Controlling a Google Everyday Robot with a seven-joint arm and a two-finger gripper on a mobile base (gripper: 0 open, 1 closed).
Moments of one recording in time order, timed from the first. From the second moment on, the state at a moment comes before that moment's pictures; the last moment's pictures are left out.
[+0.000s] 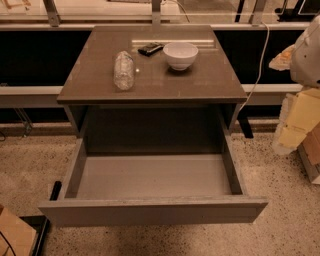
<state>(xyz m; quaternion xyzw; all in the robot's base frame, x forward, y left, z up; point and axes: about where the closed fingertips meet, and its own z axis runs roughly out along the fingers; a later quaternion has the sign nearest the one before) 0.438 -0.217 0.976 -0.60 0.78 -0.03 0.16</state>
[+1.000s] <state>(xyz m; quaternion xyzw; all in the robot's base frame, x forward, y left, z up) 0.479 -0.172 0.982 -0.58 0.78 0.00 0.23</state>
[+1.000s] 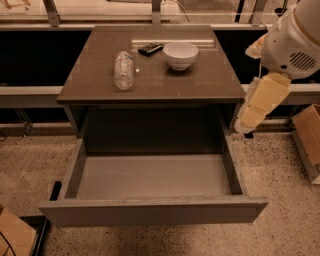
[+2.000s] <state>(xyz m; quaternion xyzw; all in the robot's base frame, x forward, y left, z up) 0.513 -0.145 0.967 -0.51 0.82 0.07 0.27</state>
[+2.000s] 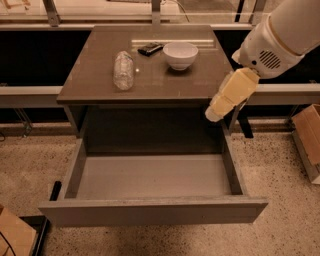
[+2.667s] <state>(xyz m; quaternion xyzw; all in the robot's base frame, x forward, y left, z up) 0.591 -0.085 0.942 -0.42 0.84 0.16 0.31</state>
